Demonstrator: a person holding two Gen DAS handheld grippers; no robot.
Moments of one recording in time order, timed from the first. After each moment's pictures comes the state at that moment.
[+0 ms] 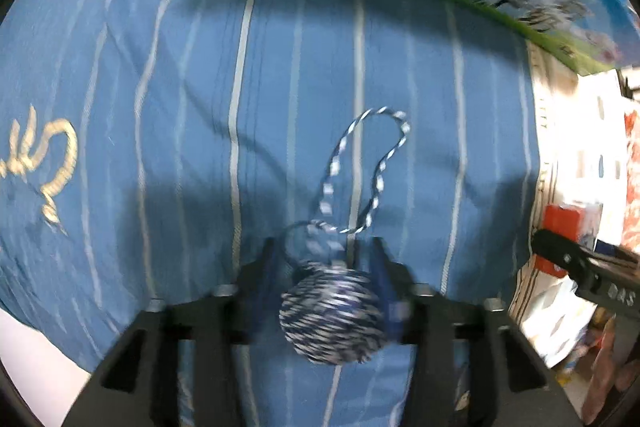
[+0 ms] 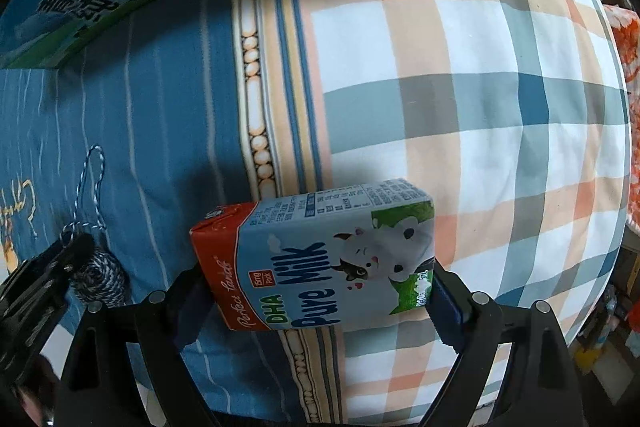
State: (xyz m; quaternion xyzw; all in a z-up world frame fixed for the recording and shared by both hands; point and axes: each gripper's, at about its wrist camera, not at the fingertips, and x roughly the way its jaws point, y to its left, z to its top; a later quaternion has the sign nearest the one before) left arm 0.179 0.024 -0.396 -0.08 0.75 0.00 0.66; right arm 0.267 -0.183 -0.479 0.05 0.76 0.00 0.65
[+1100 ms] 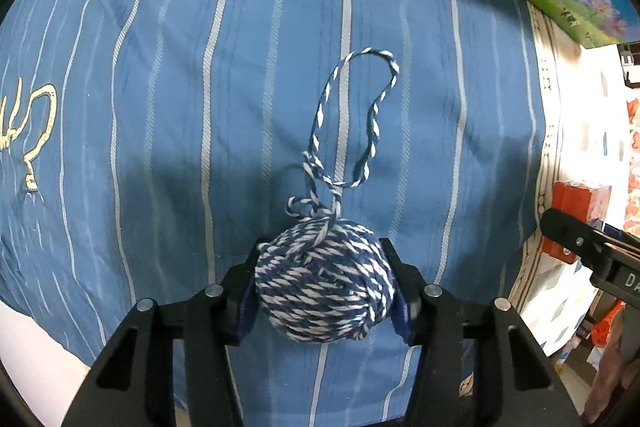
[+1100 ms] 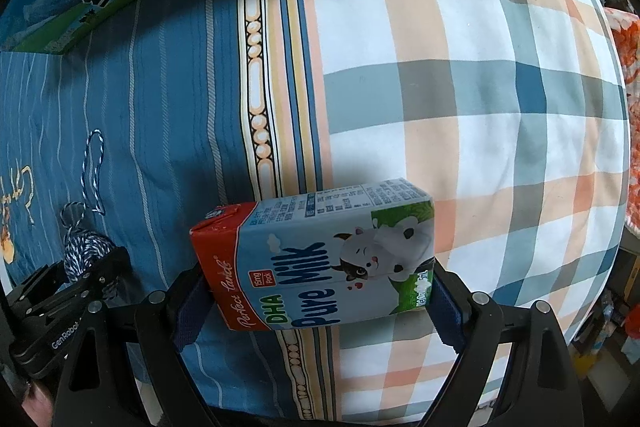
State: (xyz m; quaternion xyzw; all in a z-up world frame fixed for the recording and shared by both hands) left arm 0.149 0.014 -0.390 -0.07 0.76 0.00 0.65; right arm 0.260 -0.180 -0.476 0.05 0.76 0.00 0.65
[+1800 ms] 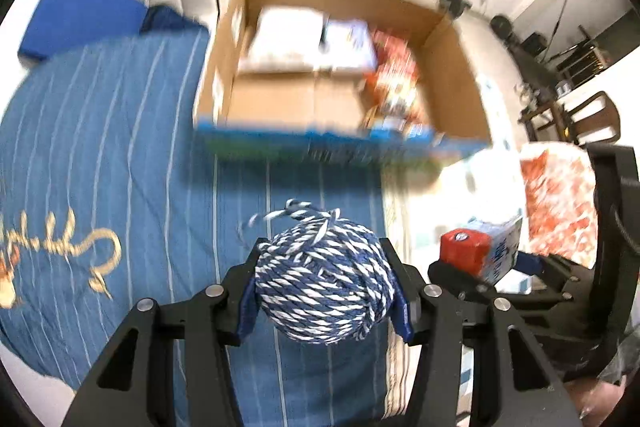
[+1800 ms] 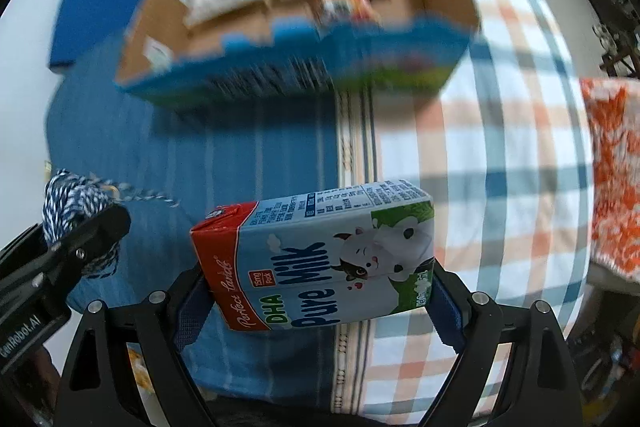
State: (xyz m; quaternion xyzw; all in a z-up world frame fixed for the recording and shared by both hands) left arm 0.194 0.031 -0.178 -0.09 0.61 -0.07 0.79; right arm 0.271 -0.147 -0.333 0.07 0.67 0.06 0.74
